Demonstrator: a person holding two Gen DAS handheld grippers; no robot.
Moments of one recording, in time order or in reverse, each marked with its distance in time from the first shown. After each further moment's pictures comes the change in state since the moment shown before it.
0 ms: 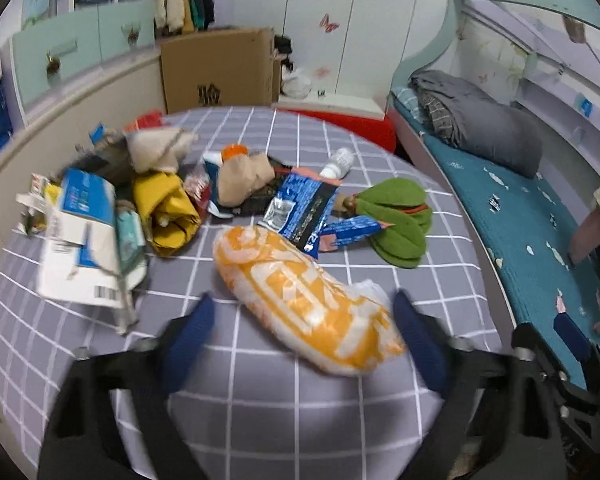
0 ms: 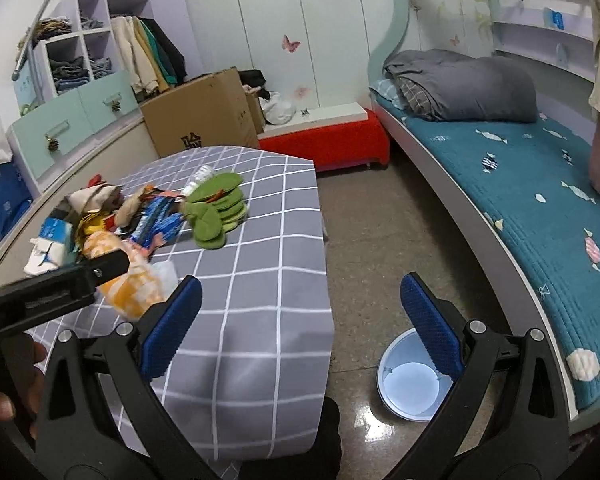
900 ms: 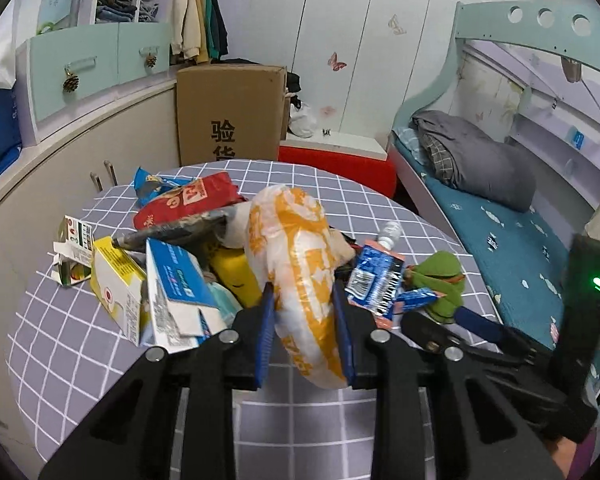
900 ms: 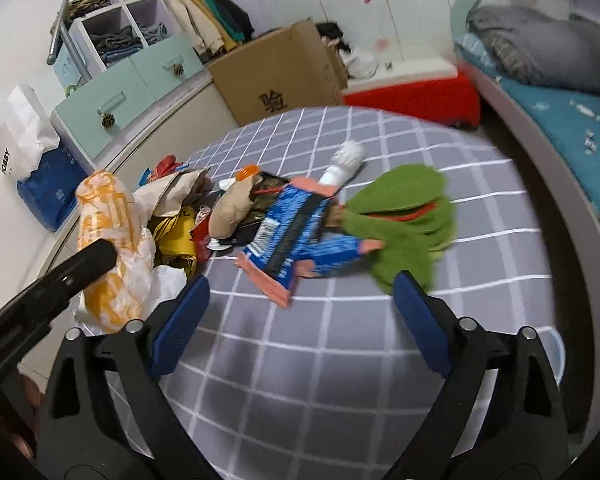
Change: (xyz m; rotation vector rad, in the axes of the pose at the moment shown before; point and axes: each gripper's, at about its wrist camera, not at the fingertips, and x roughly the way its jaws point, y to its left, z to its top) left arm -0.041 0.083 0.041 -0.005 -0.146 -0.045; right arm 0.090 0.112 0.035 -0.002 0.196 0.292
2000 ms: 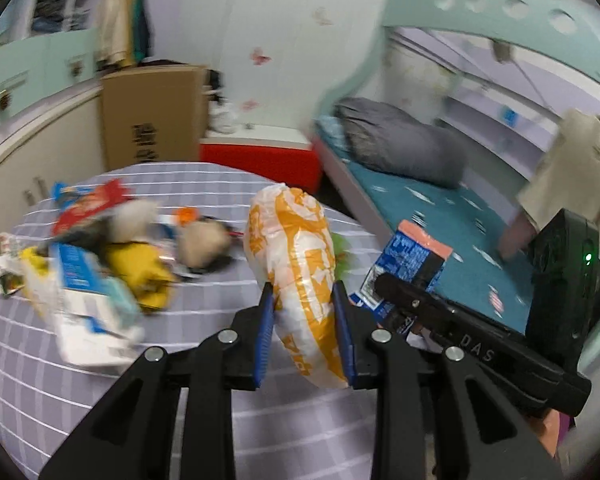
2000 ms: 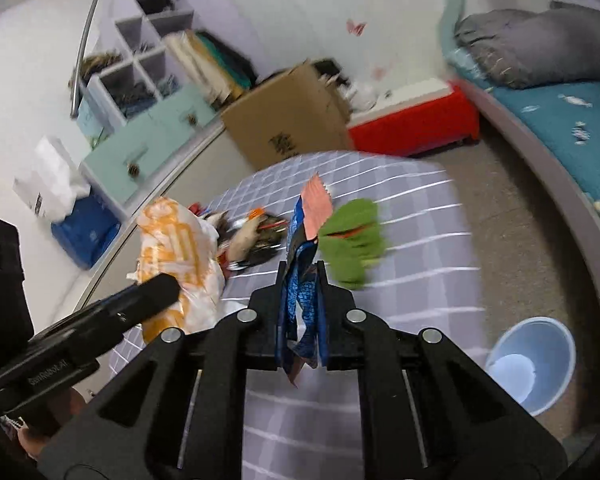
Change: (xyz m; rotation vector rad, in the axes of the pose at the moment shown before) left arm -0.029 -0.076 -0.023 0.119 0.025 -0.268; right arm -0.105 -0.054 -0.018 0.086 -0.170 0.076
